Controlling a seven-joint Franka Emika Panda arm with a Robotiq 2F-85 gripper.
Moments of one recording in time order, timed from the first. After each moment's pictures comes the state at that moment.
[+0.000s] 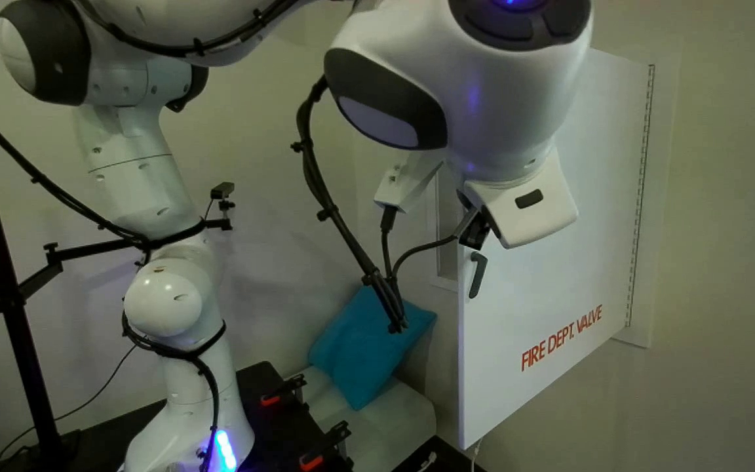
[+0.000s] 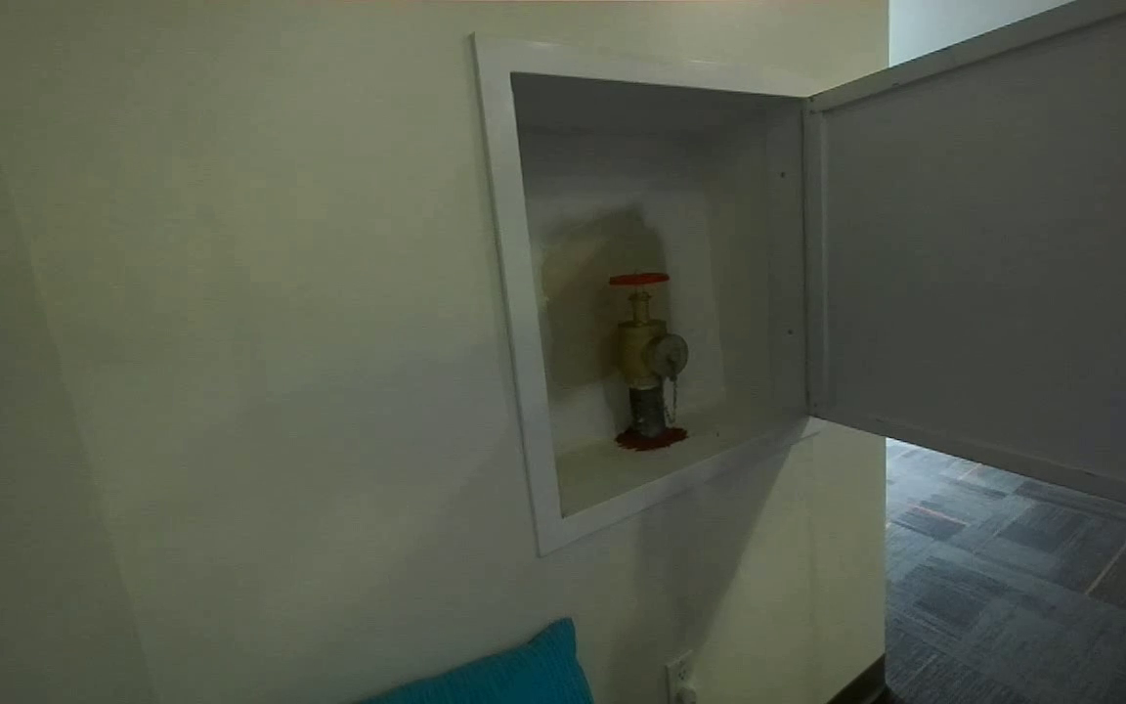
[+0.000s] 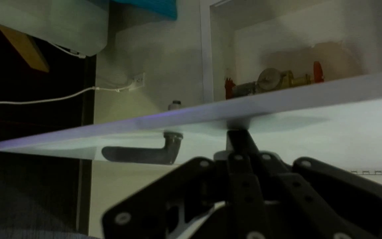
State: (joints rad) arm -0.37 -0.21 -0.82 -2.10 0.84 1.61 -0.10
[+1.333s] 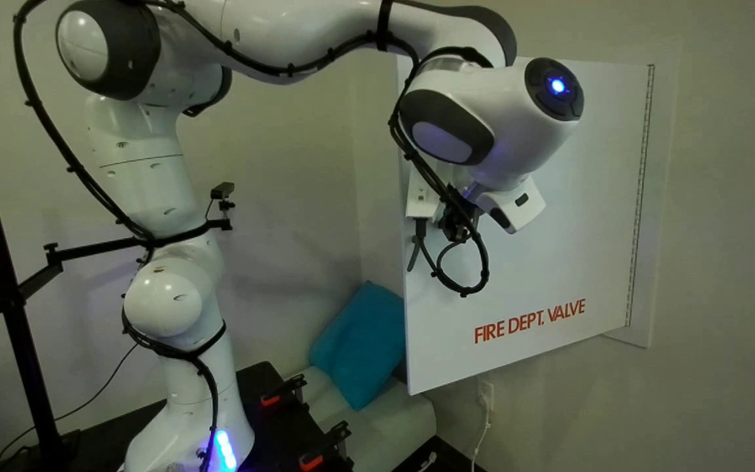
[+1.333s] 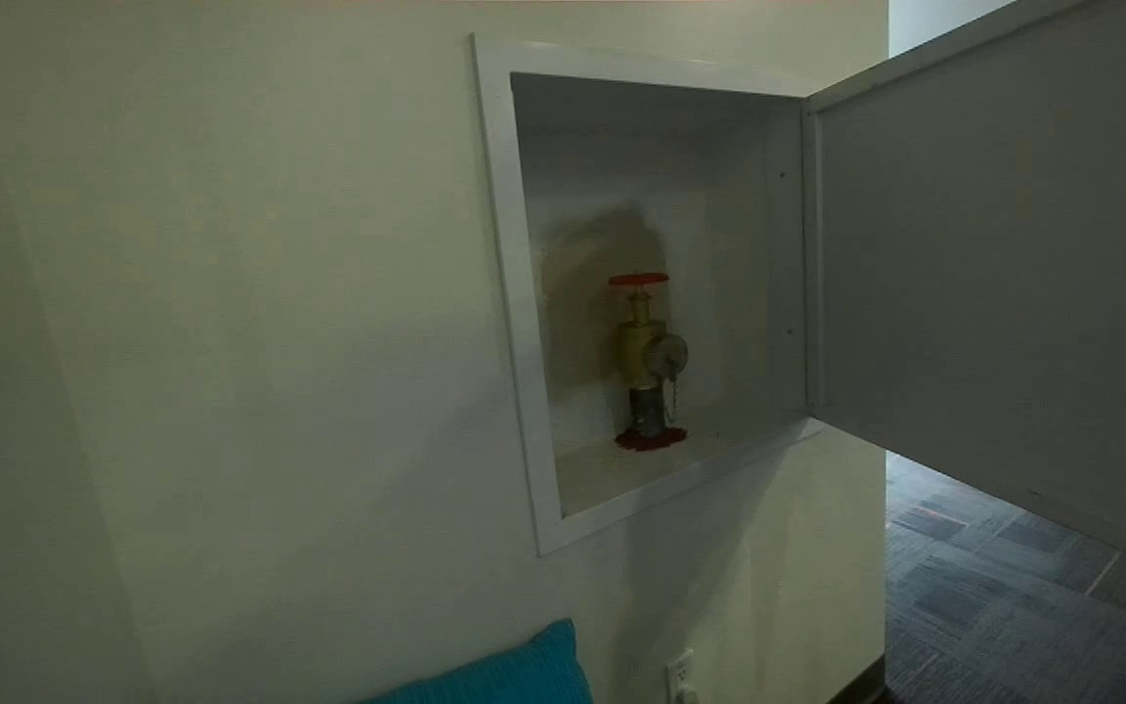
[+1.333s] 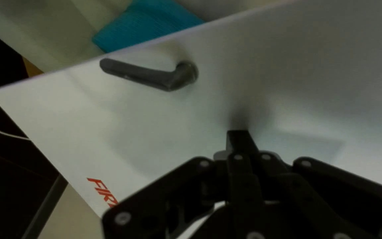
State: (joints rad) arm -0.37 -0.14 -0.53 -2.12 0.83 1.52 -0.32
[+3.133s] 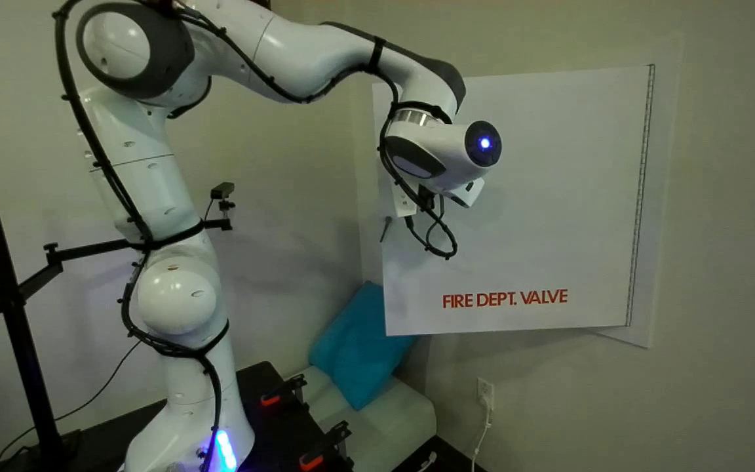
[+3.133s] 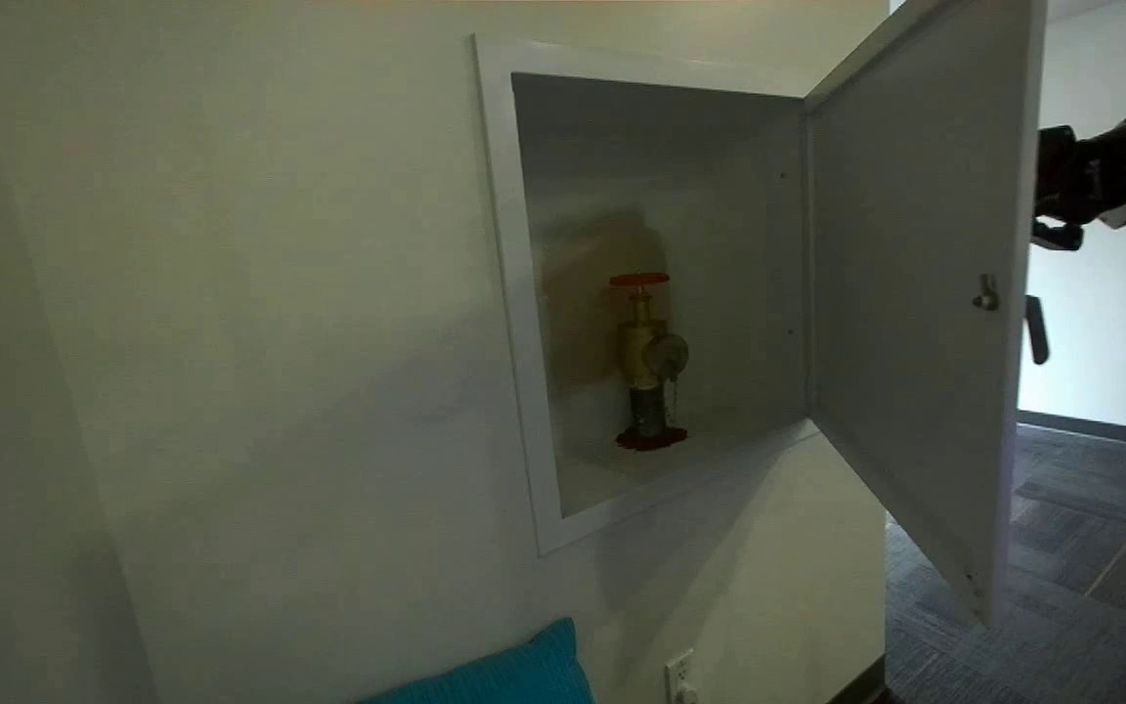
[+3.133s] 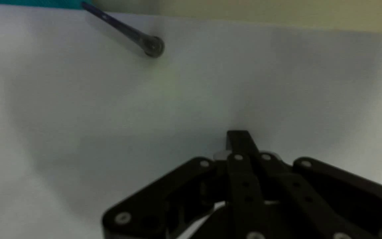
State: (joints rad) arm -0.21 -0.19 -0.28 -2.26 1.26 1.69 -0.60
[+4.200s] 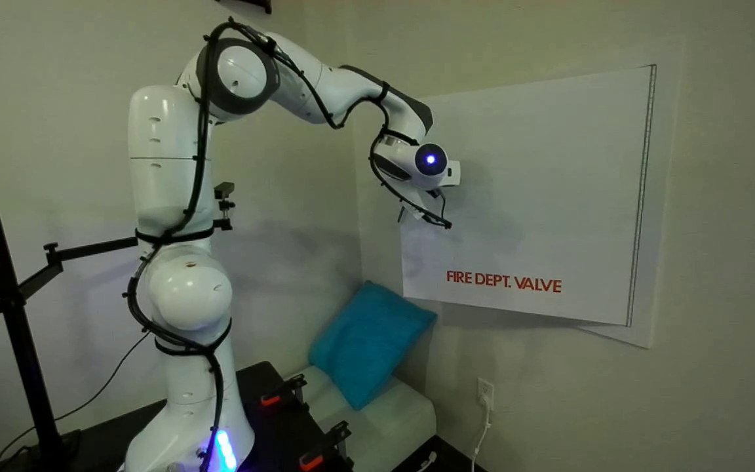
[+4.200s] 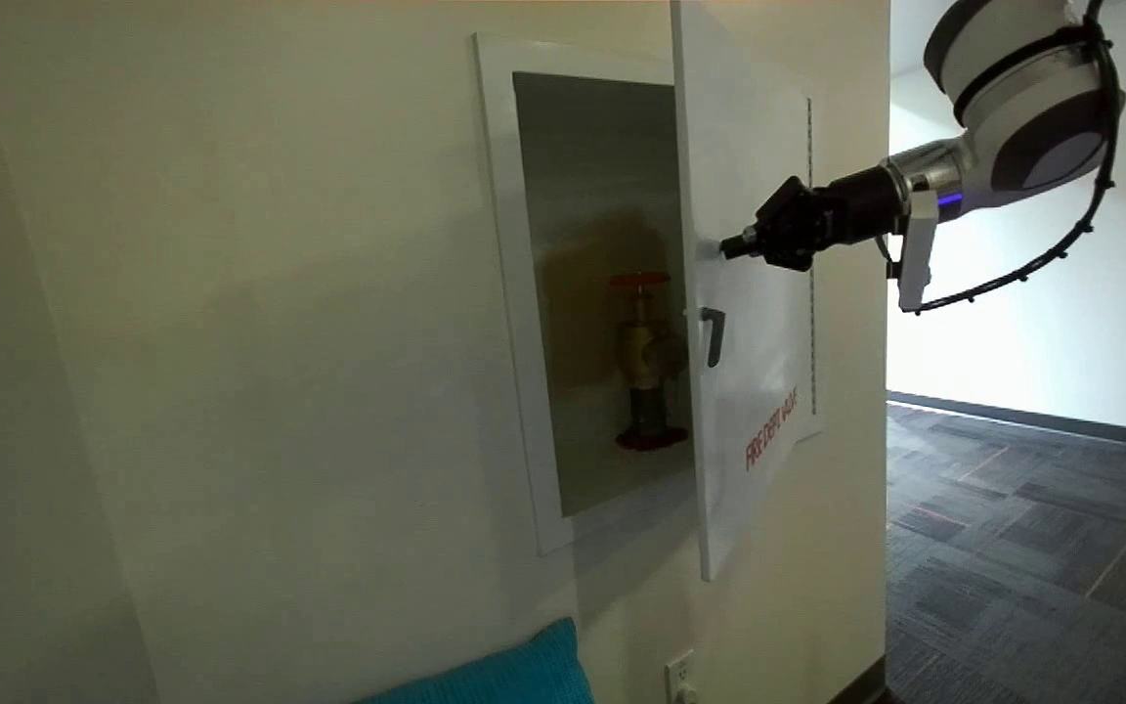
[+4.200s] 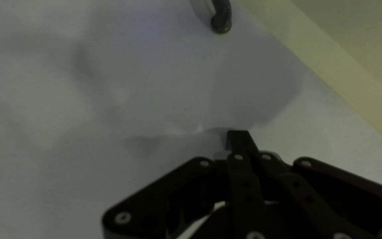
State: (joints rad) arm 0.01 0.07 0.02 -2.01 1.75 2.35 -1.23
